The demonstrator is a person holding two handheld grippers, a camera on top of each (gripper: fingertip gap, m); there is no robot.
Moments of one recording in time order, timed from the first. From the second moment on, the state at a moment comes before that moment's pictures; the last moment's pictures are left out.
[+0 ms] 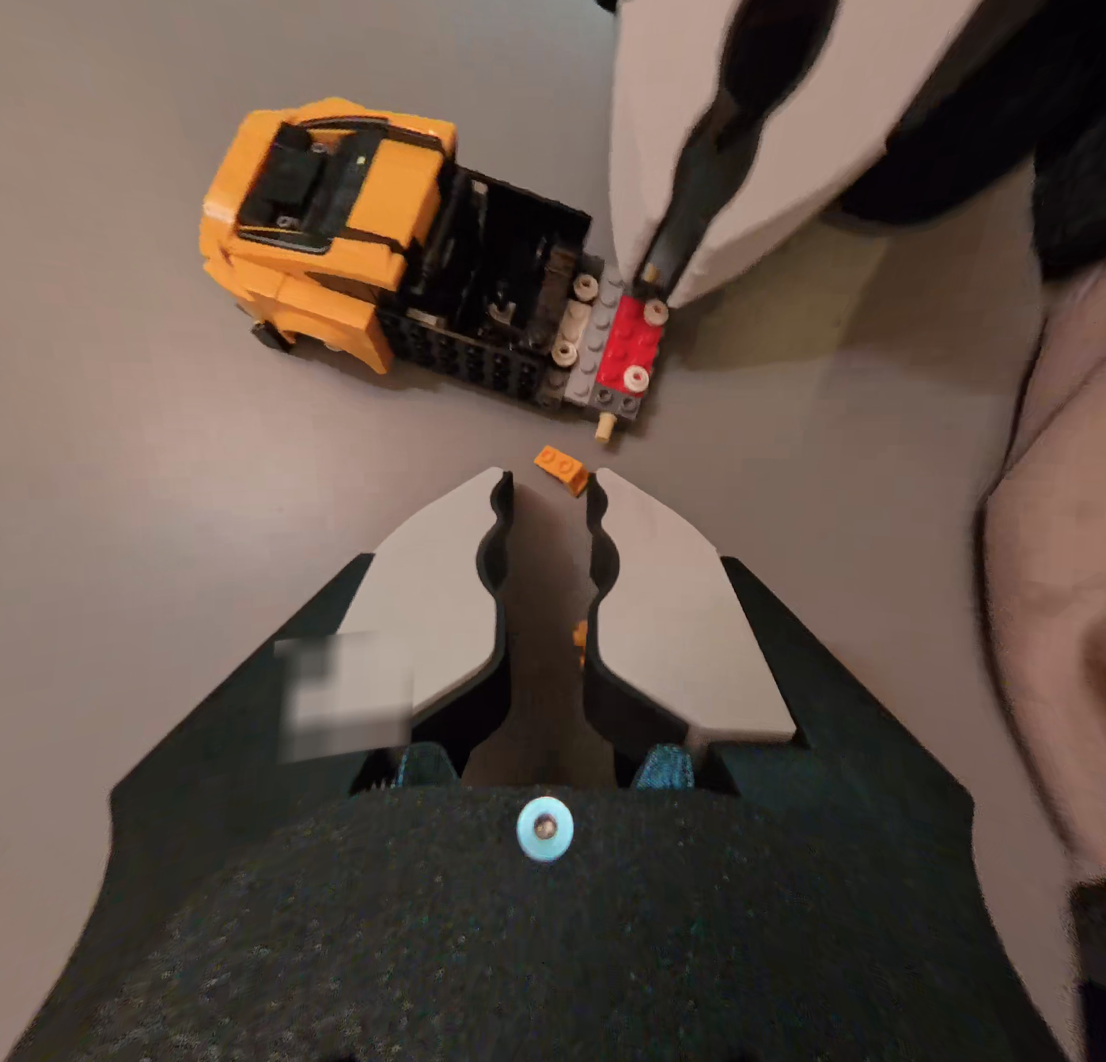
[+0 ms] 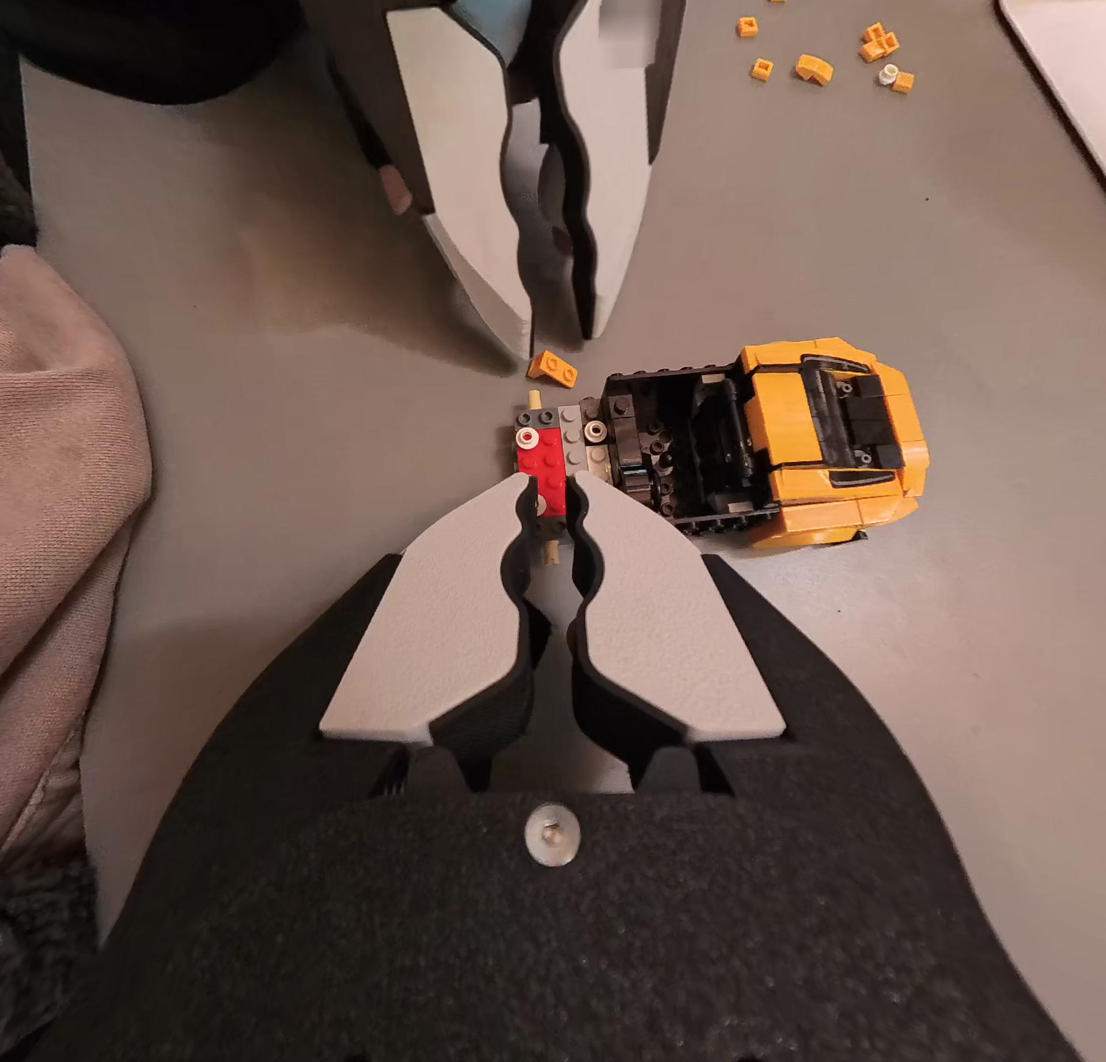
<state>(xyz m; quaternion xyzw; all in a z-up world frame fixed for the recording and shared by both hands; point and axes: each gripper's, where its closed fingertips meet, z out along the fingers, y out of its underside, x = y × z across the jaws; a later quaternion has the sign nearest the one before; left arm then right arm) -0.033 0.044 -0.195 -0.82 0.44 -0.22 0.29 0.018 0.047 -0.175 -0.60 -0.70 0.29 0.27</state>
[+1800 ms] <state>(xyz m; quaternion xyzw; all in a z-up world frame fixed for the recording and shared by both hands) -0.006 0.051 -0.083 -0.64 0.07 -0.68 0.35 -0.015 0.054 -0.090 -0.41 -0.69 0.16 0.57</state>
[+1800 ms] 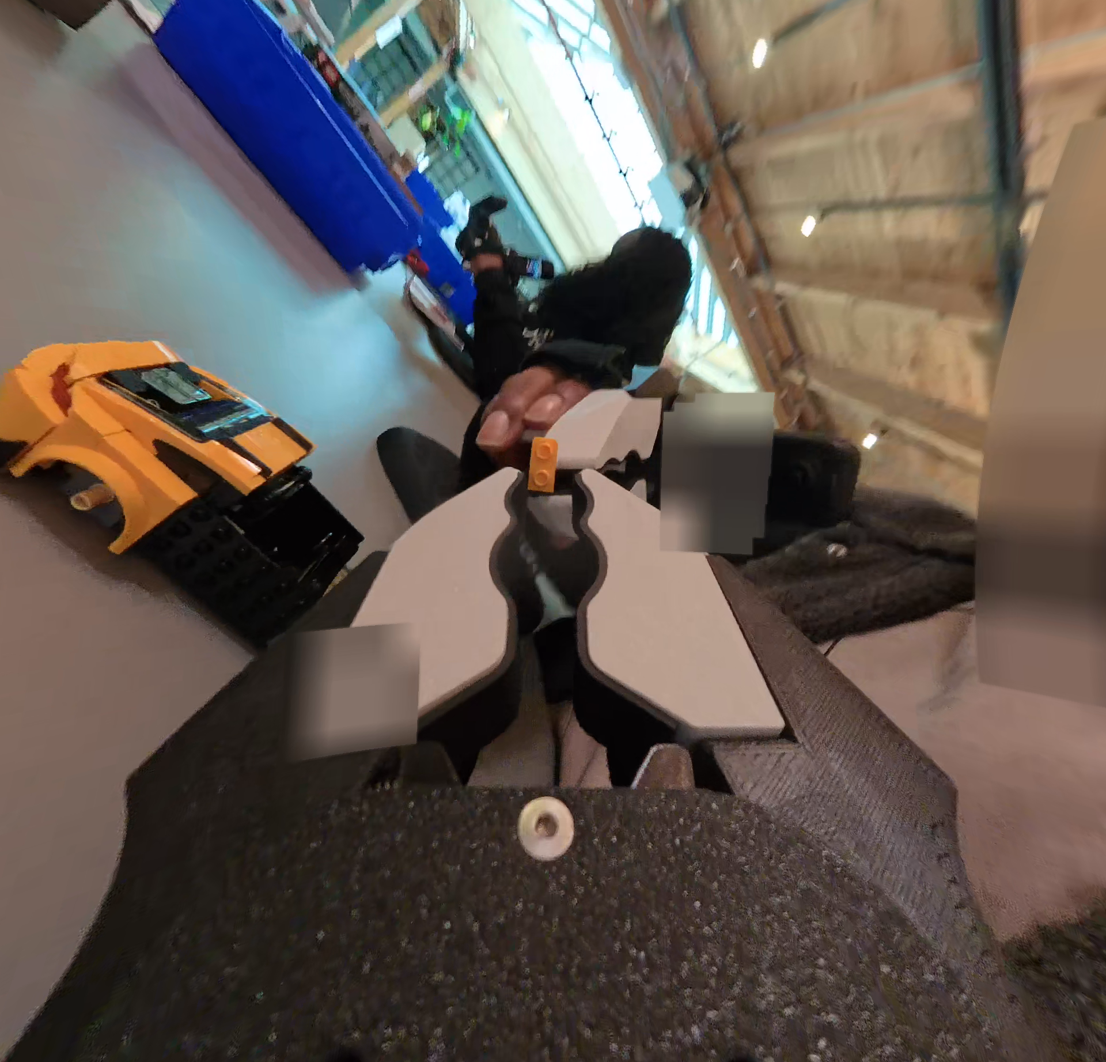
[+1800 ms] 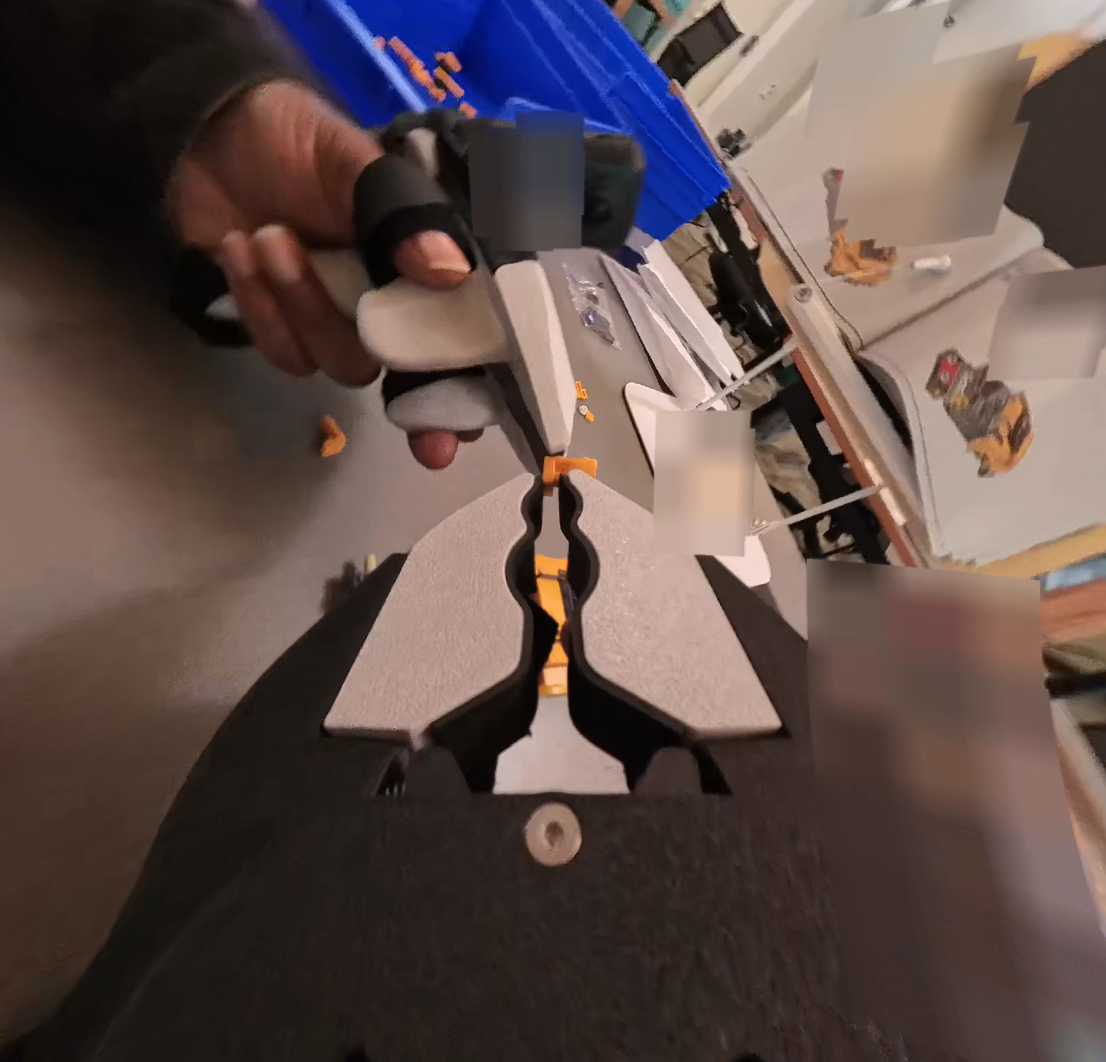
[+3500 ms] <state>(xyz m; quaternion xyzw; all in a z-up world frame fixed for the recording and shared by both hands) -0.008 0.053 -0.172 -0.76 0.48 -0.20 0.39 0.008 0.035 -0.172 -0.46 -0.79 0.18 0.36</state>
